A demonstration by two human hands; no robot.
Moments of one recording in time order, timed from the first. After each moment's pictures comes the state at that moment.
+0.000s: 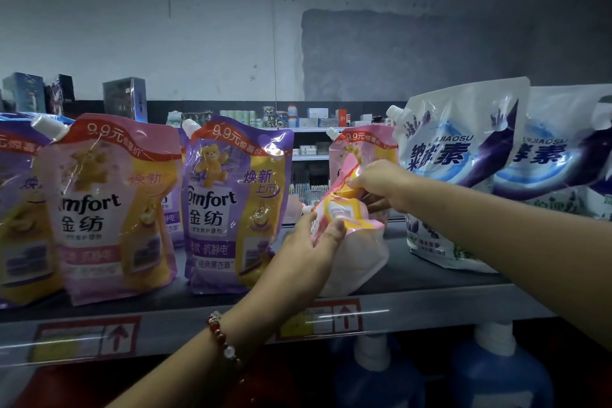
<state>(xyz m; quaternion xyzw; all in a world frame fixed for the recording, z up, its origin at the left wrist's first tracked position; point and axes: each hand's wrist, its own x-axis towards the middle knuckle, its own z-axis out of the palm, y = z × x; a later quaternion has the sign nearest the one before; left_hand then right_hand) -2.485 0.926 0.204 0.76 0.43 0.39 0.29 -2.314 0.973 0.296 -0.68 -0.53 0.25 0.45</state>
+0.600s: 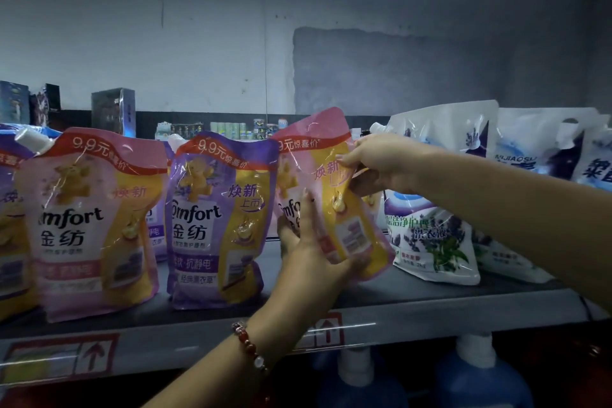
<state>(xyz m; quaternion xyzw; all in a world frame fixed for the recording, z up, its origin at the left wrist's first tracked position) -2.450 0.928 0.201 0.75 0.38 0.47 0.27 -2.313 0.924 0.349 -0.59 -0.59 0.29 0.47</state>
